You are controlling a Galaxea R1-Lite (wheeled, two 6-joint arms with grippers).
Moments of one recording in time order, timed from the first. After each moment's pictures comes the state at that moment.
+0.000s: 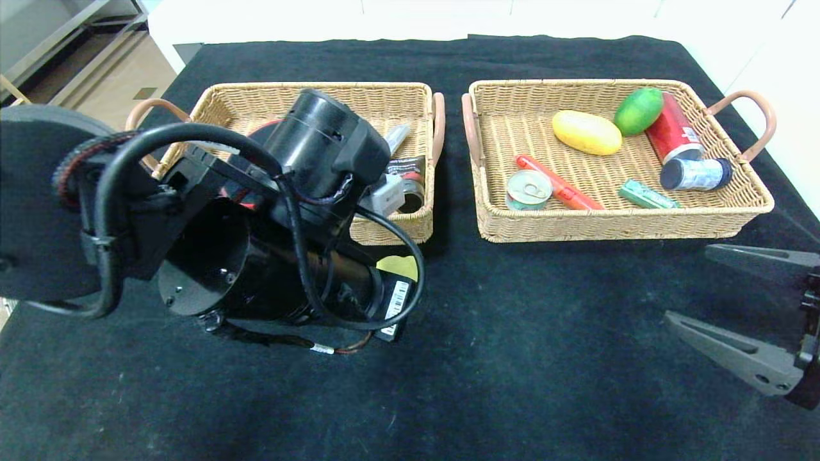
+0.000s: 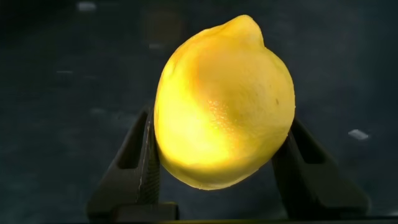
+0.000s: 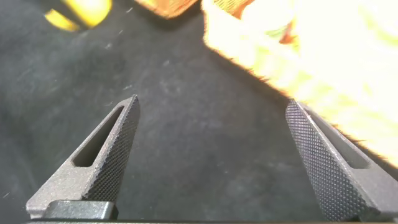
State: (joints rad) left arm -0.78 1.71 -1.49 0.56 0.21 -0.26; right arm 0.20 1.13 -0.52 -0.54 0.50 -0.26
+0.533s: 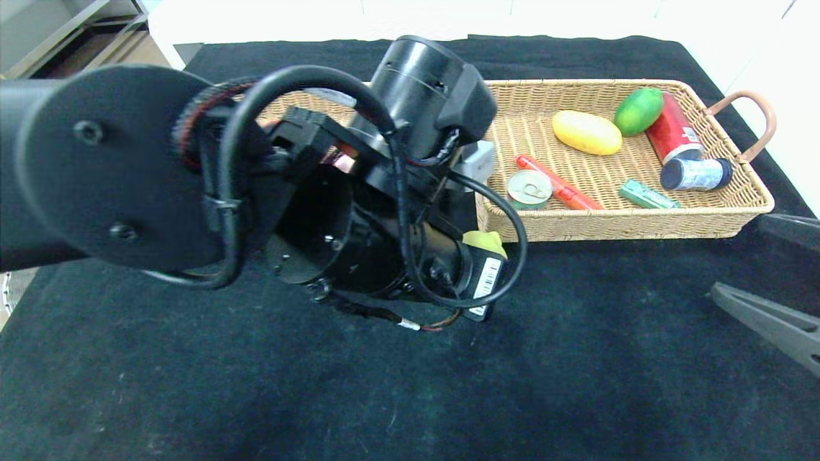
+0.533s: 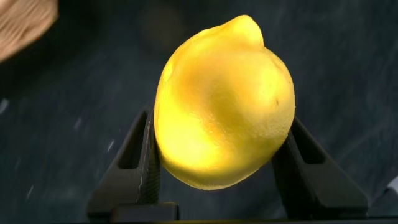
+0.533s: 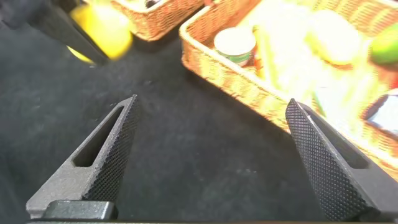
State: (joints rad) left arm -0.89 1.87 -1.75 0.56 0.18 -0.21; right arm 0.14 1.04 -0.54 -0.54 0.50 -0.26
